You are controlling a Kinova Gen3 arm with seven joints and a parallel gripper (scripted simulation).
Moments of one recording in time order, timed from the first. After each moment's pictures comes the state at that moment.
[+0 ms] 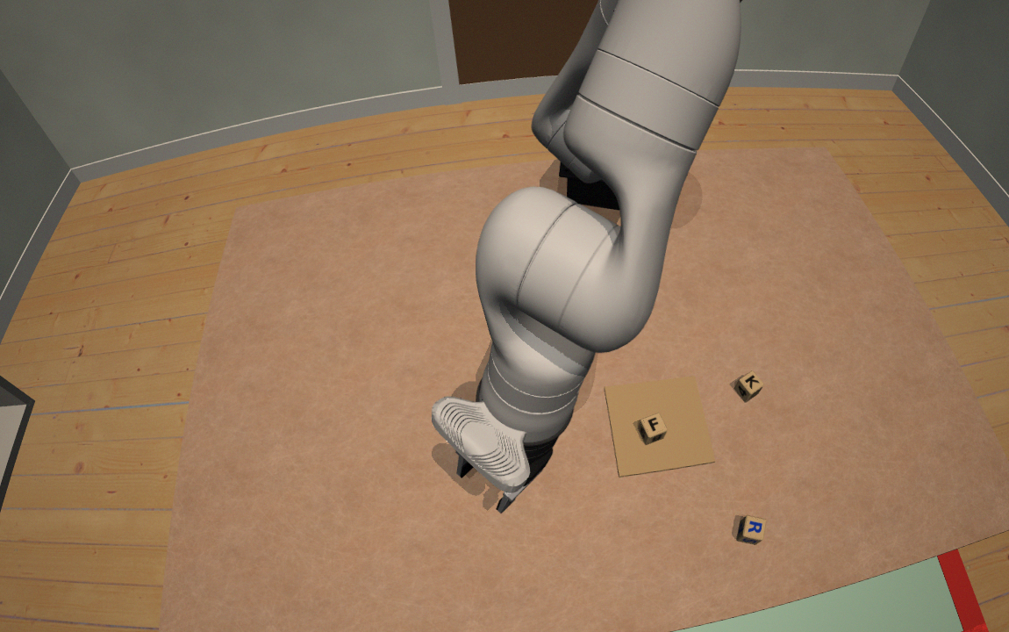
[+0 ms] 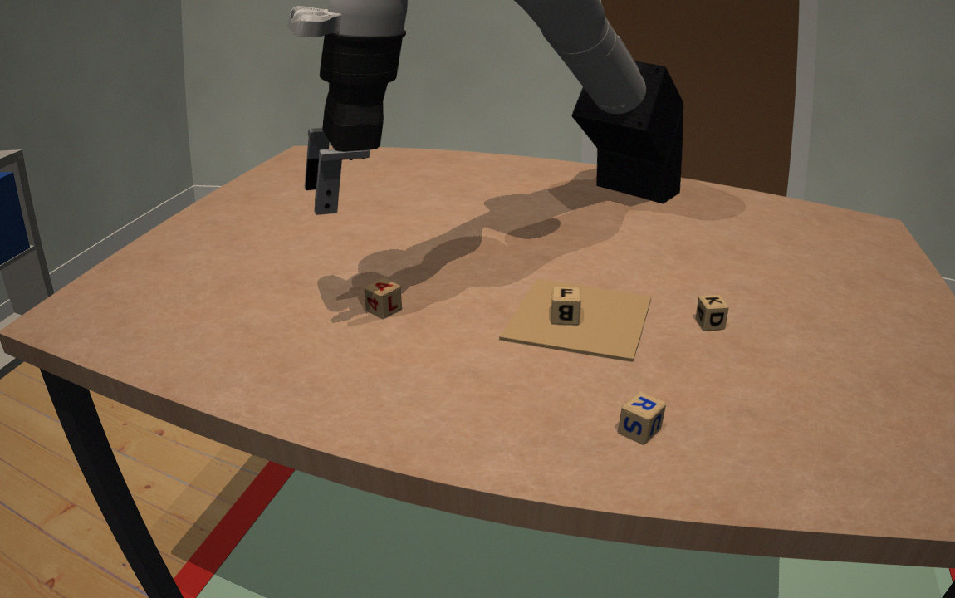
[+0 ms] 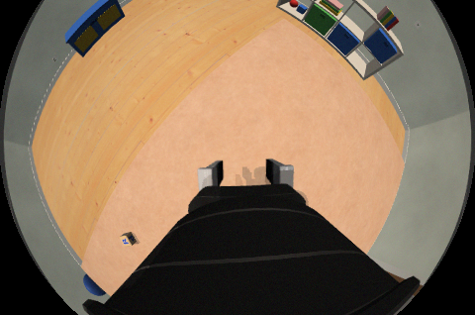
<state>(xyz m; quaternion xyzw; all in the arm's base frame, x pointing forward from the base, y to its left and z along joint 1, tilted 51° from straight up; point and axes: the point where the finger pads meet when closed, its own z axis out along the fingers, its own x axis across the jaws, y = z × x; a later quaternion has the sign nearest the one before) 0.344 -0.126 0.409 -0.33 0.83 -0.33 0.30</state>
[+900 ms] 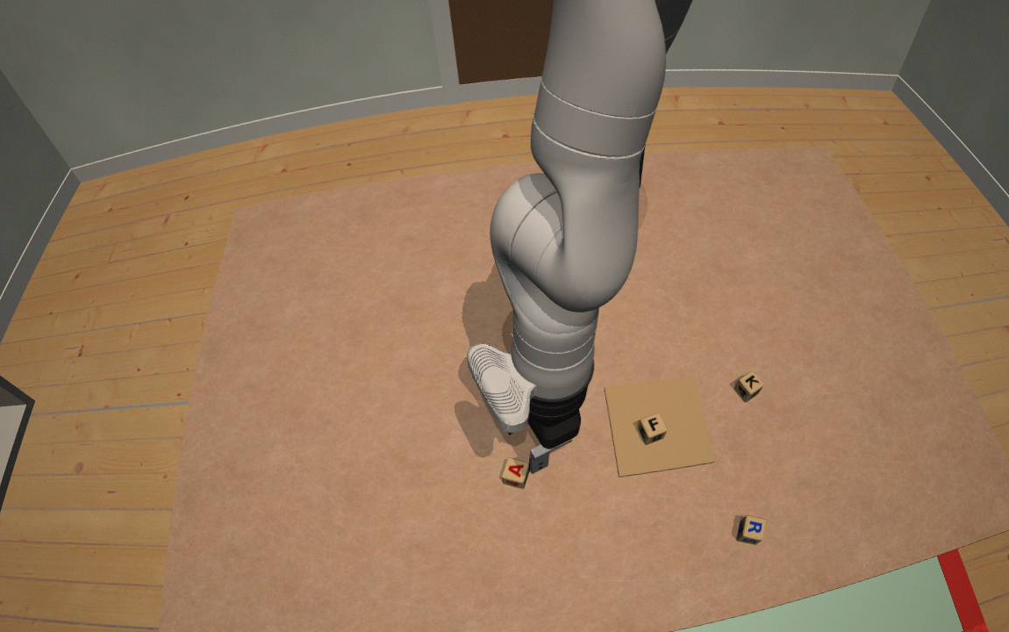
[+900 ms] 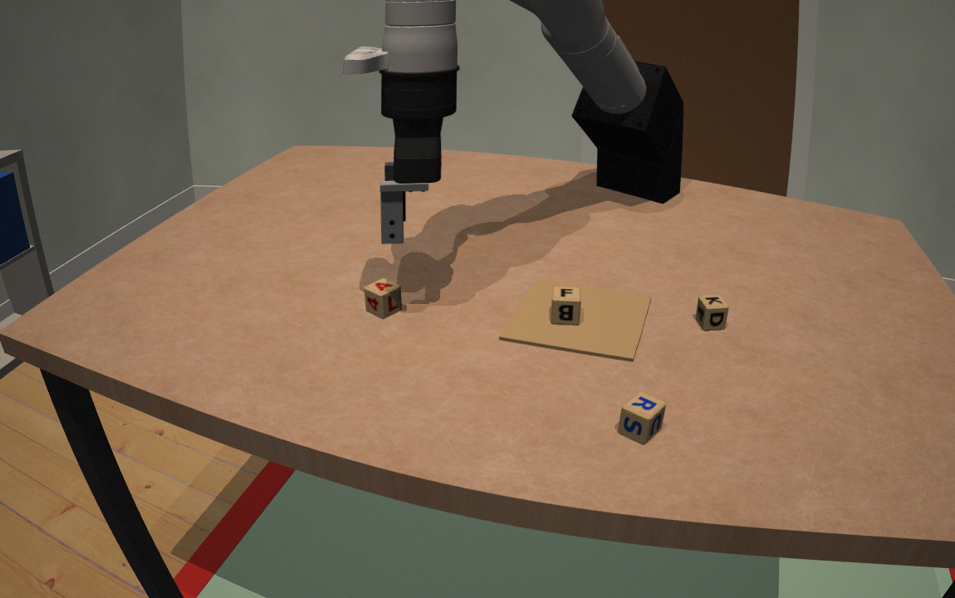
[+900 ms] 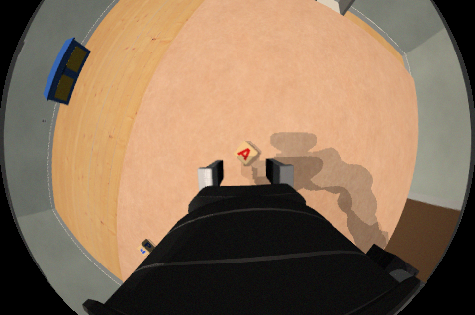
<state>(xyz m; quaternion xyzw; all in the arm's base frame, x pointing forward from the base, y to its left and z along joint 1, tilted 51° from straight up) 0.343 -0.101 0.316 -0.21 0.88 -0.21 0.38</state>
